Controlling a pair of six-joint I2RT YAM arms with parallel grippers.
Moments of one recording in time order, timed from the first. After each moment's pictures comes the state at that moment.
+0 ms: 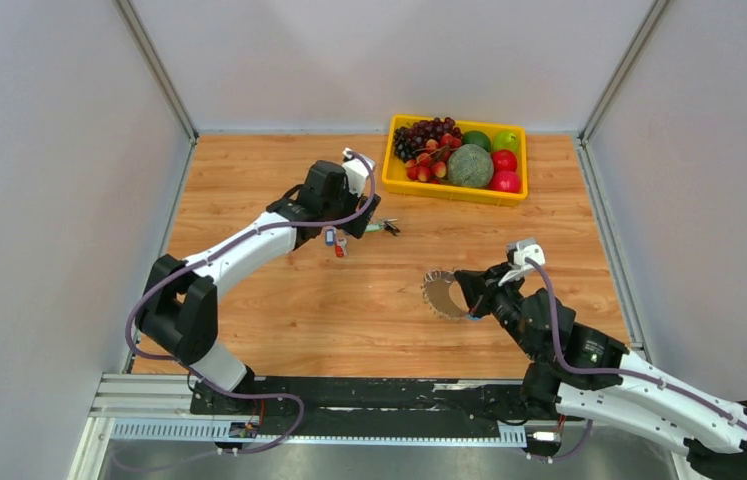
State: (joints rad) left arm -0.57 1.60 1.17 -0.24 -0.03 0.10; right arm 1.11 0.43 0.56 -0.30 0.58 0.44
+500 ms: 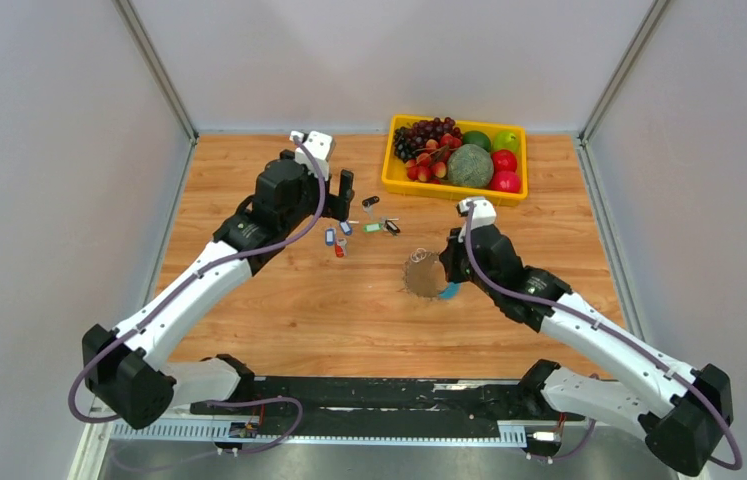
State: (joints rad) left arm -0.58 1.25 1.14 -0.23 -0.12 -0.05; right arm 0.80 0.95 0.78 -0.38 0.31 0.44
